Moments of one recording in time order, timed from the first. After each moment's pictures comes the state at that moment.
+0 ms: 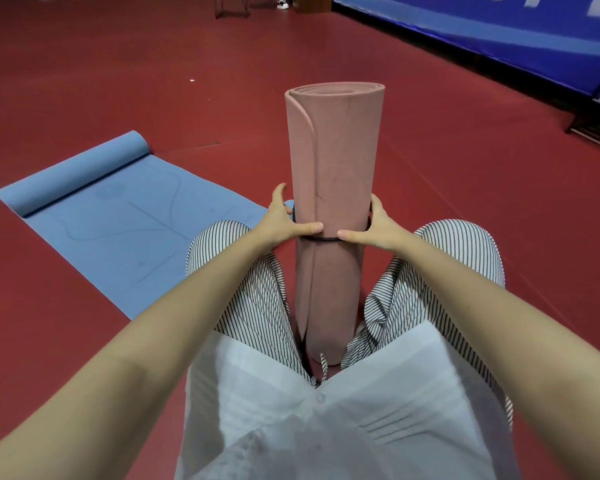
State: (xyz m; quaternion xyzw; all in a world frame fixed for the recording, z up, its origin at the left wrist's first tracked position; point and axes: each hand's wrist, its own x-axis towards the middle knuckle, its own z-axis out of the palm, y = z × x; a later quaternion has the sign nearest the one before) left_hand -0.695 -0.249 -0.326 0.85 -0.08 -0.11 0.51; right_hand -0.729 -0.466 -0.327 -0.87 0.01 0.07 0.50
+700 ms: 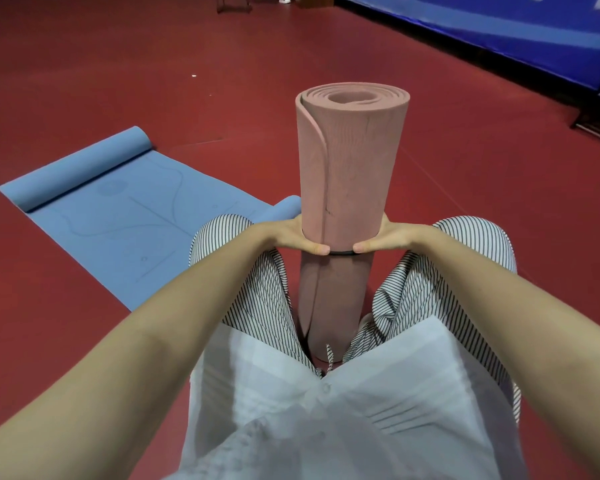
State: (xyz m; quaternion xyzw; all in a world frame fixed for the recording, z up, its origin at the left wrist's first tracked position) left_hand -0.702 -0.253 -0.322 0.84 -0.23 -0.32 0.38; right_hand -0.737 -0.478 -0.318 -0.89 0.03 0.28 0.37
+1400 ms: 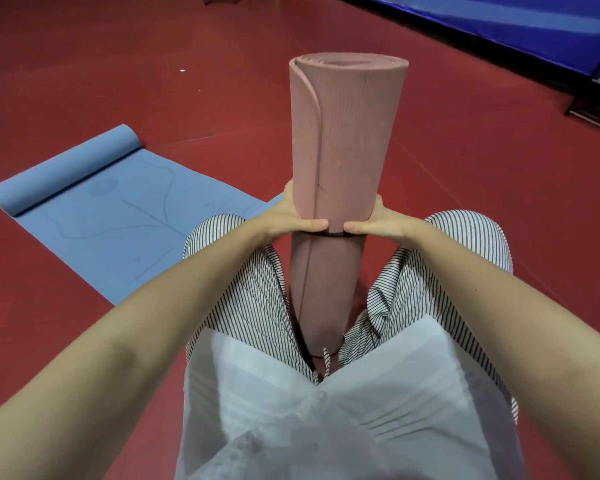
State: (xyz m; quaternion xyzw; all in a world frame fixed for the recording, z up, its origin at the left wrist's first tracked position) left_hand -0.690 -0.260 -0.324 0.80 -0.18 -0.21 0.53; right_hand -0.723 -0.481 -0.331 -0.84 0.03 0.16 0.51
